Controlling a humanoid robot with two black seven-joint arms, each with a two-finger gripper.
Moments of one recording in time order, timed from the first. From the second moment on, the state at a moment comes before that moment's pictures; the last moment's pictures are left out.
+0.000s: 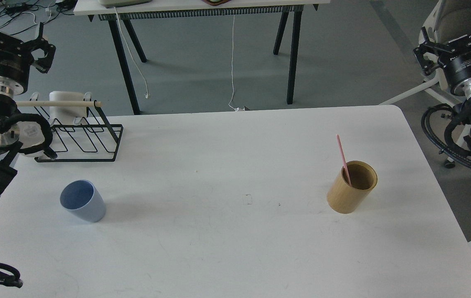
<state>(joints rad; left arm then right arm) -0.84 0.46 -0.75 -0.47 -0.29 -0.49 -0.44 0.82 -0.41 1.02 0.52 0.21 0.49 0.18</state>
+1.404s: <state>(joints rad) -0.73 1.21 -0.44 -1.57 0.91 -0.34 -0.32 0.81 -0.37 1.07 0.65 0.21 0.49 0.18</state>
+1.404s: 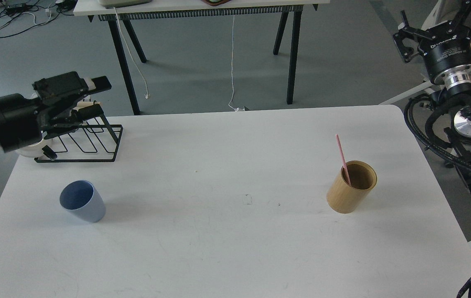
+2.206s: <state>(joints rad) -0.61 1.07 -0.14 -1.18 1.74 0.16 -0.42 0.80 -0.40 1.08 0.66 0.21 0.49 0.18</state>
